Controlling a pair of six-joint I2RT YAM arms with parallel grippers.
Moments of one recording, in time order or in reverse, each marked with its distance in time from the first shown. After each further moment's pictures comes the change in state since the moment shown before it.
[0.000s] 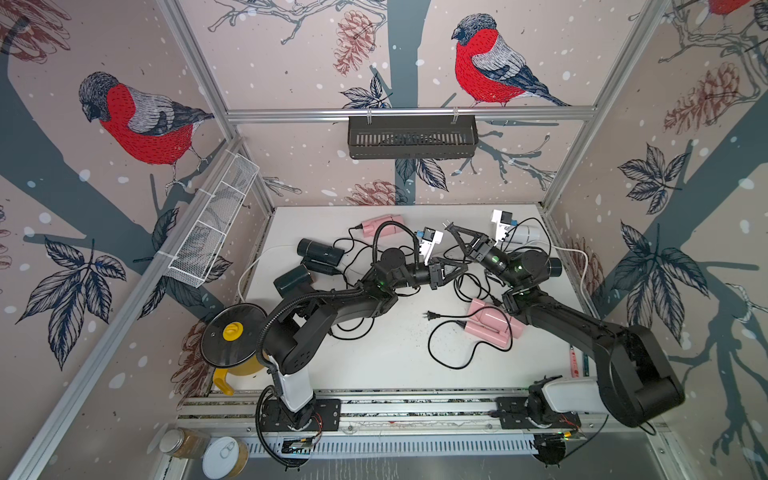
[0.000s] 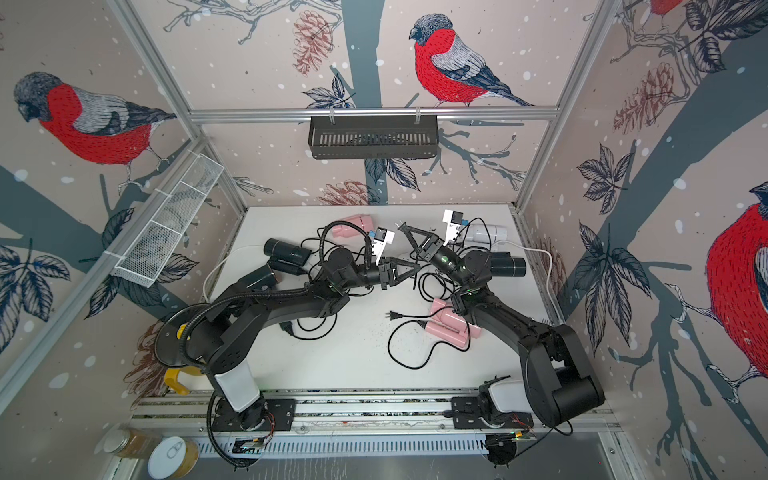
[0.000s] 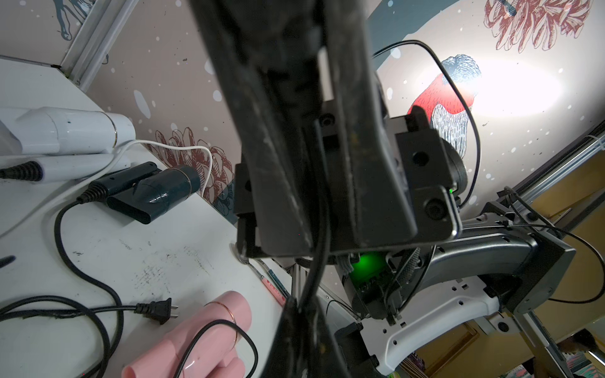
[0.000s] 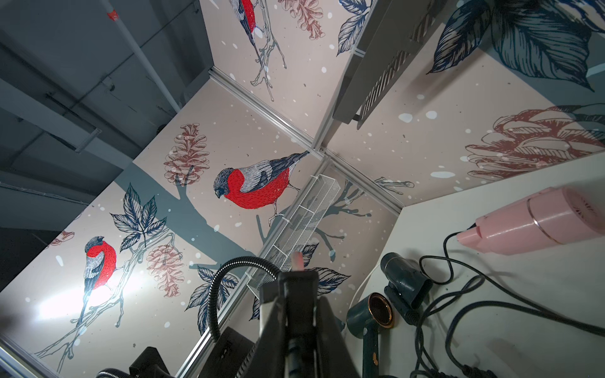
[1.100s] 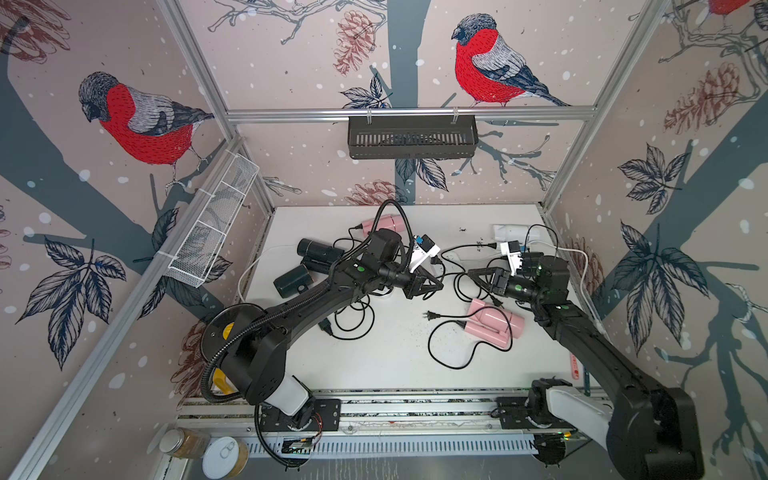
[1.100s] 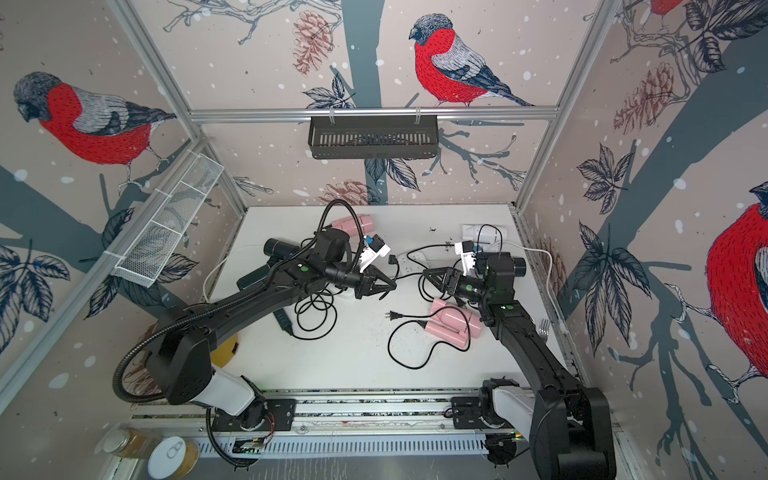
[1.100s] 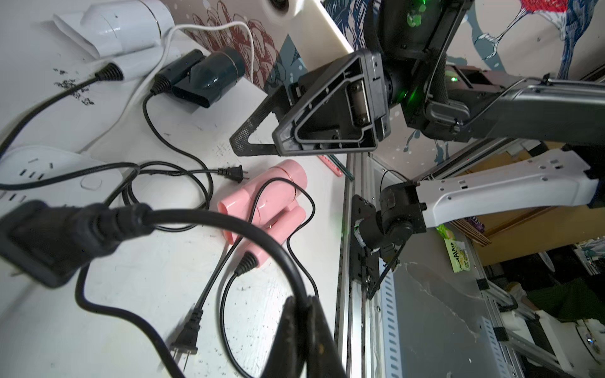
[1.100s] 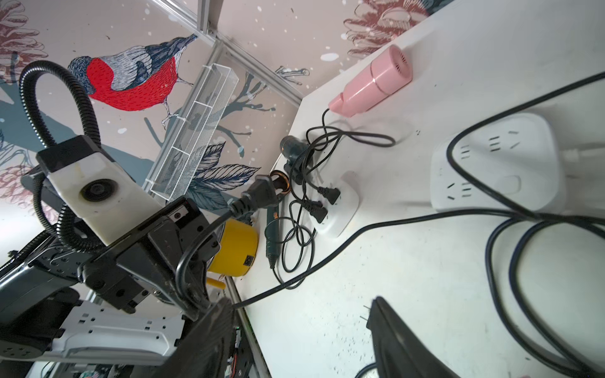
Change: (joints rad) left arm 0.087 -0.233 0.168 -1.167 0.130 0.764; right arm -0.274 -0.264 -0.102 -0.883 -0.399 -0.517
